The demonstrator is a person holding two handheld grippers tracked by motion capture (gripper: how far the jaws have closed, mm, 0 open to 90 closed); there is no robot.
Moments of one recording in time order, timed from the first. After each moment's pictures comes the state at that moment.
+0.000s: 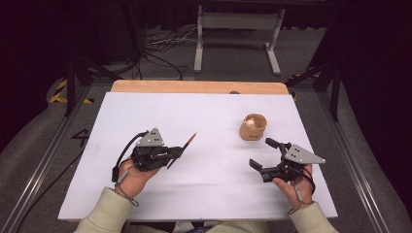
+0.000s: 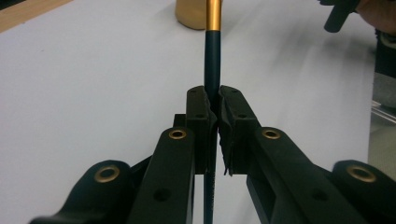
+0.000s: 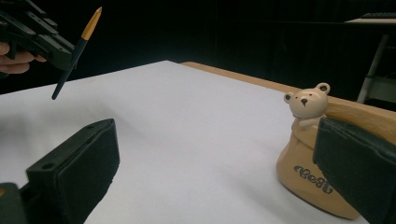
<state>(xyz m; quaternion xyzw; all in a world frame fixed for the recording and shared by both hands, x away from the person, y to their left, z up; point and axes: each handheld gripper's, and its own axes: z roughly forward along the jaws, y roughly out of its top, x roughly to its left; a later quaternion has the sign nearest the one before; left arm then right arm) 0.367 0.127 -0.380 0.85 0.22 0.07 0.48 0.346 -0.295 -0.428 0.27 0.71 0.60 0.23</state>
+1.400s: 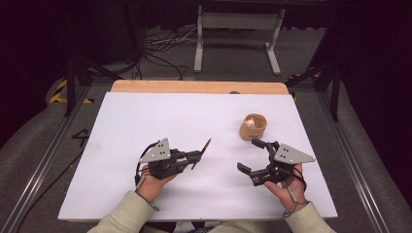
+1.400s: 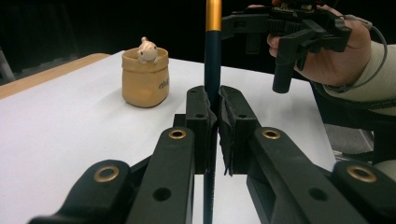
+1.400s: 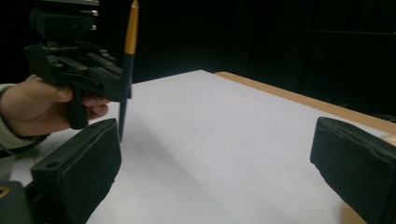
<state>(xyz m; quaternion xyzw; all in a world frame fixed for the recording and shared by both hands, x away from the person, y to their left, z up) 0.362 0.098 -0.422 0.76 0.13 0.07 0.63 0.339 -0.257 -0.410 0.23 0.73 0.62 0.19</state>
